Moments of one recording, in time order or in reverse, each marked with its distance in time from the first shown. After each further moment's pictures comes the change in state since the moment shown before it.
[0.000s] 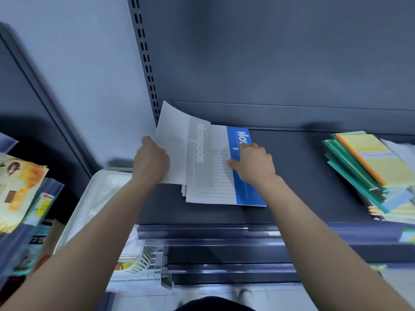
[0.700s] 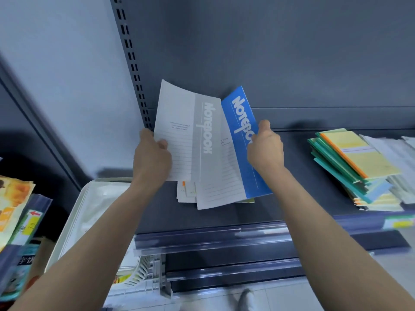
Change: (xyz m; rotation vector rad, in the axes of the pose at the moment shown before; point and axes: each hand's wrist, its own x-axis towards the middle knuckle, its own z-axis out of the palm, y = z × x) left_hand -0.020 0.026 -0.013 -0.243 0.015 0.155; right_hand -0.009 0.010 -0.046 0.398 0.302 0.238
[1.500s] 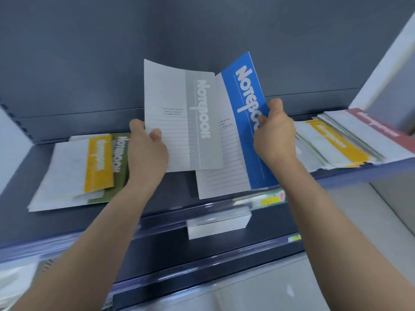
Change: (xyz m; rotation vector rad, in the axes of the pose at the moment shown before) left_hand -0.148 0.162 0.212 -0.159 0.032 0.212; right_hand 0.020 0.247 -0.194 0.171 0.281 -0.048
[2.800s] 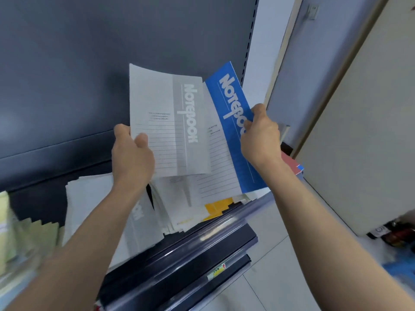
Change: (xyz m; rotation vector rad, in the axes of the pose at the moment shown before) left_hand -0.017 0.177 0.379 -0.018 -0.228 0.042; right_hand 0.208 0.301 -0.168 -0.149 0.111 0.168
